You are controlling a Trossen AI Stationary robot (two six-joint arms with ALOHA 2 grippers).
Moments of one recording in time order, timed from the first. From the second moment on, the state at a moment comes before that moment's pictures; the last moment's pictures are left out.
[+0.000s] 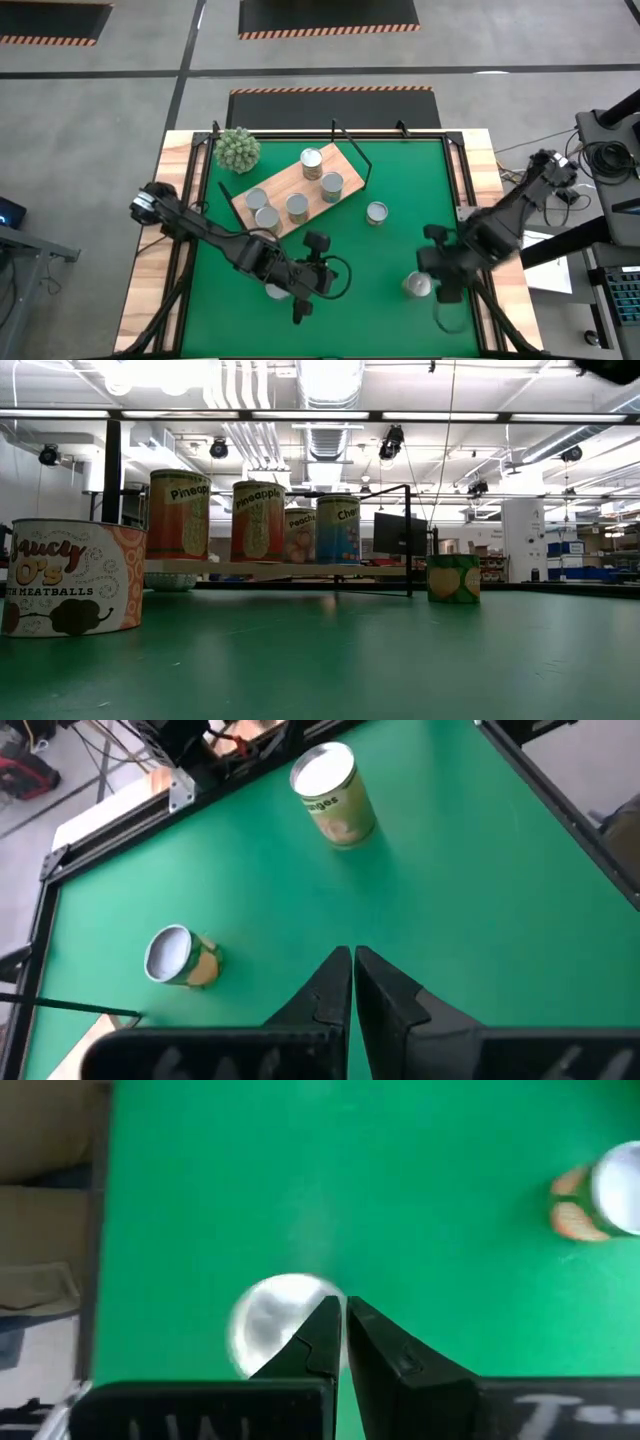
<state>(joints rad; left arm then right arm) -0.46 1.78 1.58 -0.53 -0.40 0.11 0.75 1.18 1.10 -1.05 0.19 0.67</state>
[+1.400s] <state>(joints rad) -0.41 1.58 1.30 -0.09 -0.49 0.13 1.01 1.44 1.00 -1.01 0.32 0.92</state>
